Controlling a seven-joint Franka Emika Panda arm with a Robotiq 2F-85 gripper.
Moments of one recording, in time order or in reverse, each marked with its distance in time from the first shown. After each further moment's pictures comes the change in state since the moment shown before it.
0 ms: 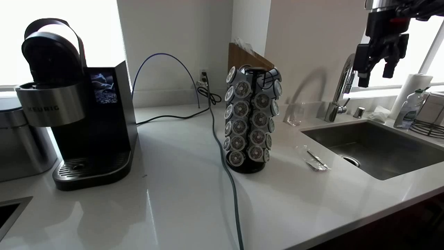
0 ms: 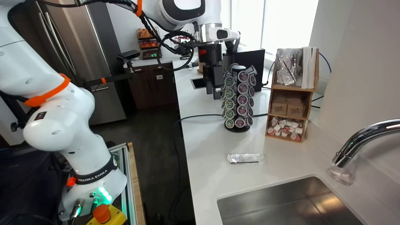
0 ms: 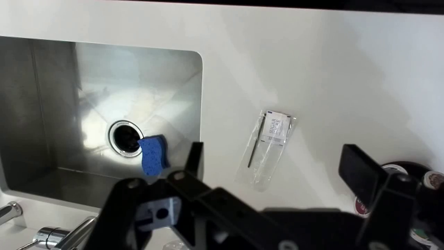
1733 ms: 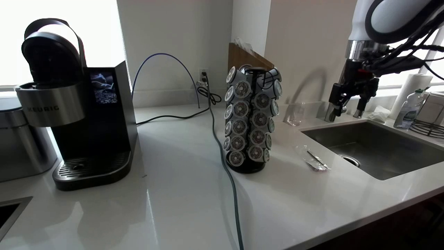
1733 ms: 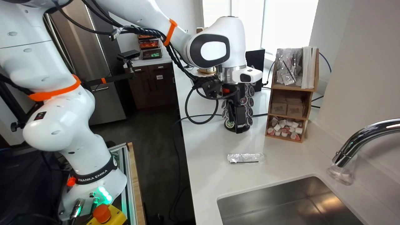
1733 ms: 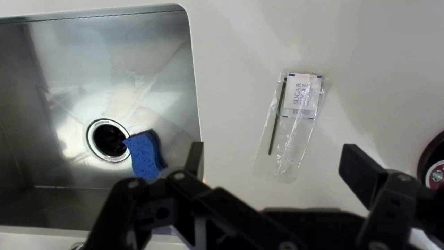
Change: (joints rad) arm -0.009 0.277 -0.126 -0.024 0.018 0.375 0.039
